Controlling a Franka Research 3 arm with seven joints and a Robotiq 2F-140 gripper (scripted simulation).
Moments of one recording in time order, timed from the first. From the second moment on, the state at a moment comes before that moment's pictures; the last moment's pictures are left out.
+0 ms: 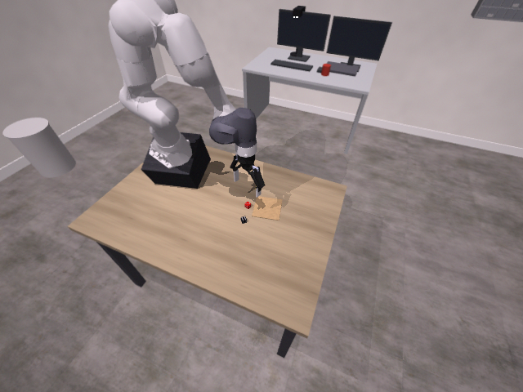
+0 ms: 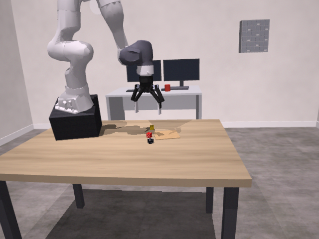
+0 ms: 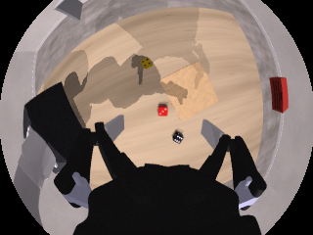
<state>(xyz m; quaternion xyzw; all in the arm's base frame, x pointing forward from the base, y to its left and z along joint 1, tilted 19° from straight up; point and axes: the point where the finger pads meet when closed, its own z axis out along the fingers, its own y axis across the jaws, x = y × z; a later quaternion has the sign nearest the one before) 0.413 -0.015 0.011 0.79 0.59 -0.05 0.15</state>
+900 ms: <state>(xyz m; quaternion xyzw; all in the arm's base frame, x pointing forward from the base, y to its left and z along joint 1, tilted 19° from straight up) 0.412 -0.016 0.008 0.82 0.55 -0.05 0.15</state>
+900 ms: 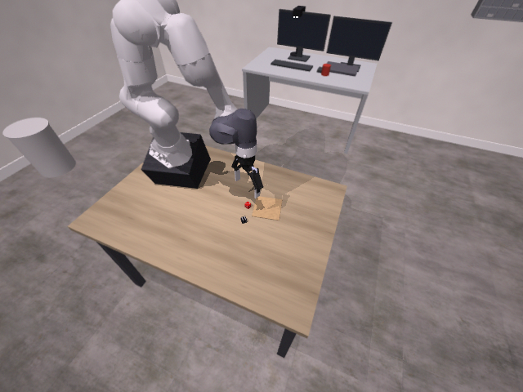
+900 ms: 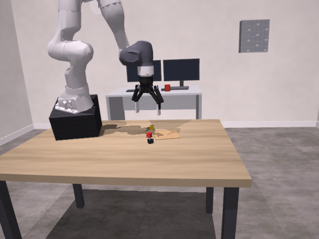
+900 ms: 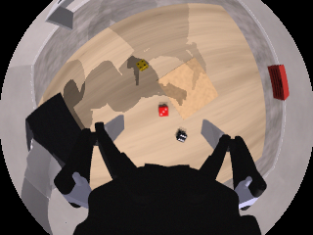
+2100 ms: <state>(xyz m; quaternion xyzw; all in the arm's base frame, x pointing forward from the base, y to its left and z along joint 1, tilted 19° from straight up) 0.416 -0.018 -0.007 0.97 0.21 0.02 0.15</state>
